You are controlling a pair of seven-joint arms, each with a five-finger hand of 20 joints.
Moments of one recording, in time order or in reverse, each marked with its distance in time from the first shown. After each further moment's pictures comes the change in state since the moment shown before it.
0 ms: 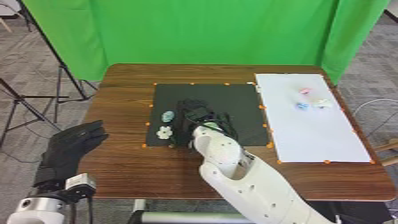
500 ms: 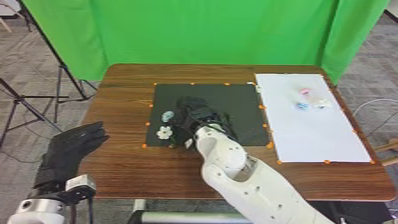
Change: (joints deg) left arm 0.4 -0.1 0.1 0.0 0.0 0.0 -0.1; right arm -0.5 1.9 -0.9 -1.8 6.7 10.9 0.1
